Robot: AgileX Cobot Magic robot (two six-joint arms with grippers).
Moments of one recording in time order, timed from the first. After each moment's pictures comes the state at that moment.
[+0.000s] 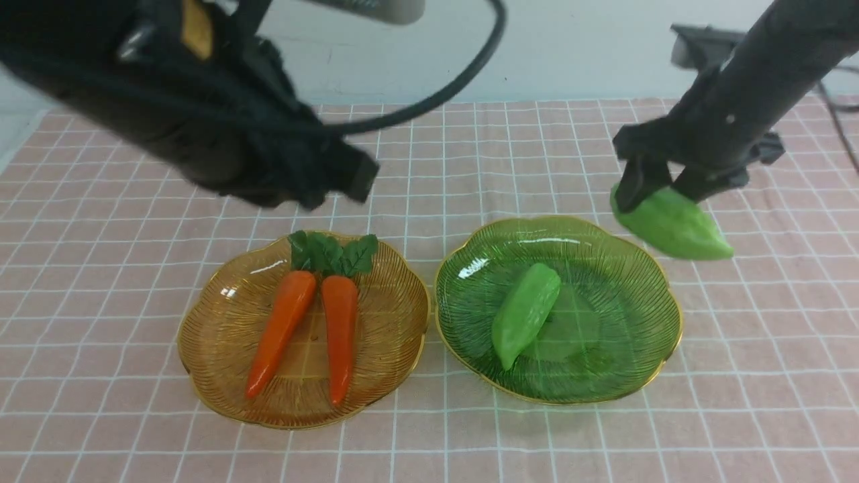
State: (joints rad) right arm 0.24 2.03 -1.68 0.21 1.18 0.07; left arm -0.62 0.79 -1.02 0.10 1.10 -0.32
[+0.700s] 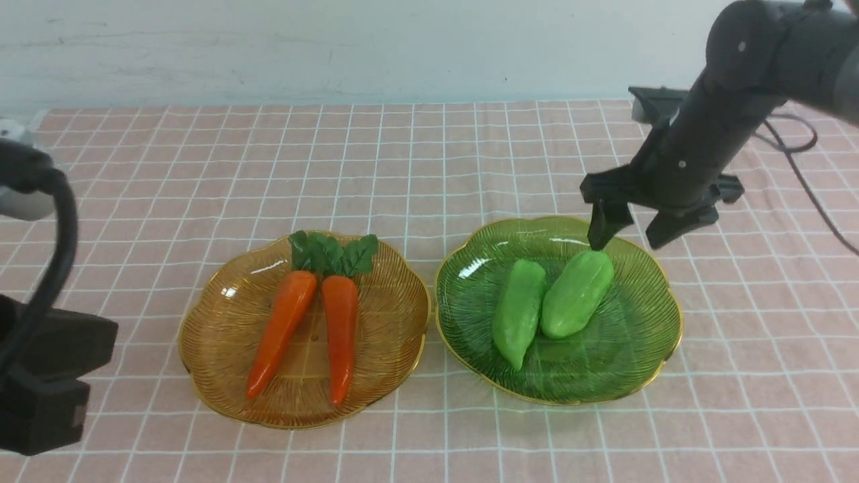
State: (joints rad) right arm 0.24 1.02 -1.42 0.10 1.04 -0.01; left arm -0.62 0.72 -1.02 0.20 1.12 -0.35
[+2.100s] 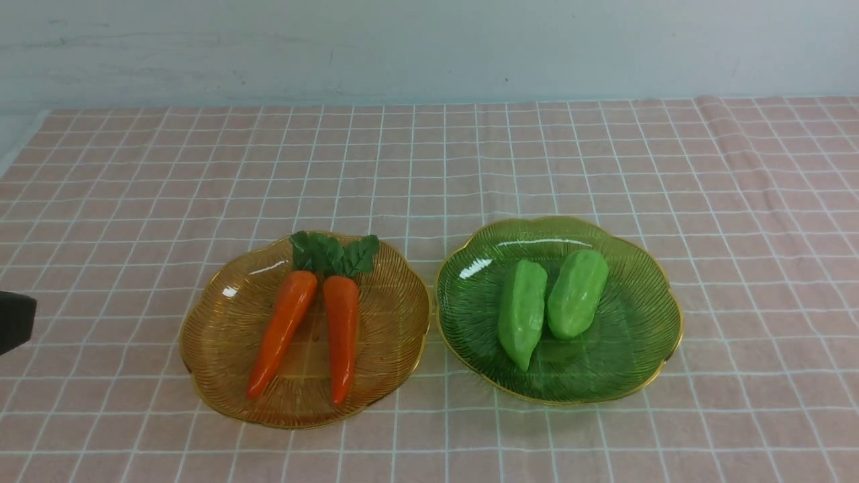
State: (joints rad) right arm 0.24 0.03 -0.30 0.07 -0.03 -0.02; left arm -0.62 0.31 -0.68 0.25 0.86 -0.34
